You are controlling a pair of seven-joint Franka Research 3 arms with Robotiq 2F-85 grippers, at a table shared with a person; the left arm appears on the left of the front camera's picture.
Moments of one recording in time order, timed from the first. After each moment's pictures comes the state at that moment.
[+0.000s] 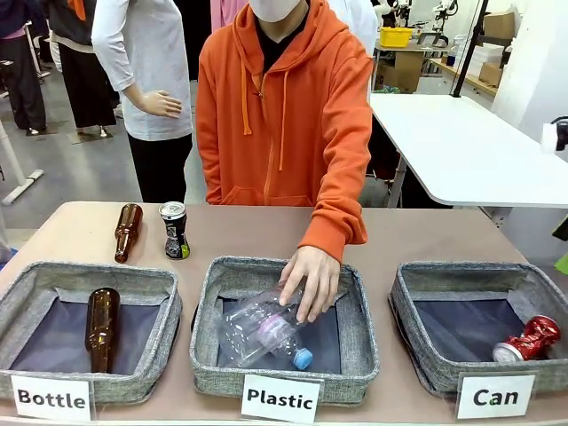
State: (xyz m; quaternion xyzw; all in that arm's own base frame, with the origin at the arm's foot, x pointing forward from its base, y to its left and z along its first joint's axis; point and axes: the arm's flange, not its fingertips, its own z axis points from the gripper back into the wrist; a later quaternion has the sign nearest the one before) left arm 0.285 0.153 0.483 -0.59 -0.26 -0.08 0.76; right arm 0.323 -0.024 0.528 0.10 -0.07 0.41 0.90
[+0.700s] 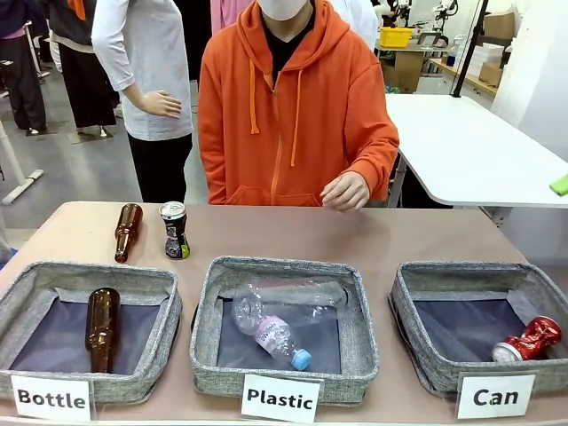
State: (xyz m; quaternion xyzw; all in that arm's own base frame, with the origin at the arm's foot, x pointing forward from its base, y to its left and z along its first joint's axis) left arm 0.285 0.153 0.483 -0.59 -0.26 -0.08 0.76; right arm 0.324 -0.092 0.550 0.41 -0.02 -0.07 0.91
